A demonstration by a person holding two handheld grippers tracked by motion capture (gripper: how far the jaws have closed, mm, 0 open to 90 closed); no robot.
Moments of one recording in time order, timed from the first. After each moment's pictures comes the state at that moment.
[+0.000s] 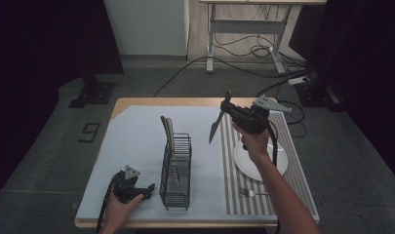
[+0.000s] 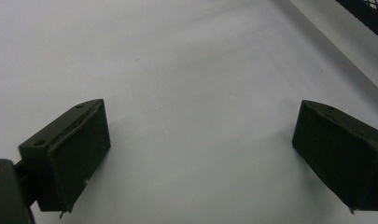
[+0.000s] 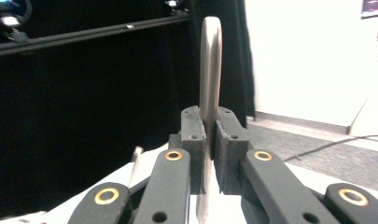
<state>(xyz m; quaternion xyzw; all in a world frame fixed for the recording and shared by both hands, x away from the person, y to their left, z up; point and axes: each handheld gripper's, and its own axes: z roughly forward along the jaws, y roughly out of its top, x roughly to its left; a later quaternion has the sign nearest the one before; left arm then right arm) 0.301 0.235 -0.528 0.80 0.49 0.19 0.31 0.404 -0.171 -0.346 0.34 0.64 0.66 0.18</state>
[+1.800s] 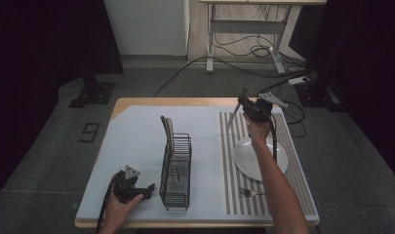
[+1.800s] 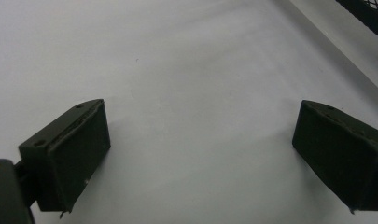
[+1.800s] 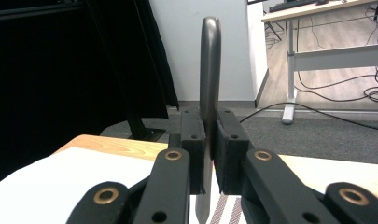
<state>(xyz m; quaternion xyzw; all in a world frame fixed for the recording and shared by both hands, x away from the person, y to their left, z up) 0.301 0.235 -0.528 0.80 0.49 0.19 0.31 0.500 -0.213 -0.420 0.47 0.59 0.60 0.27</state>
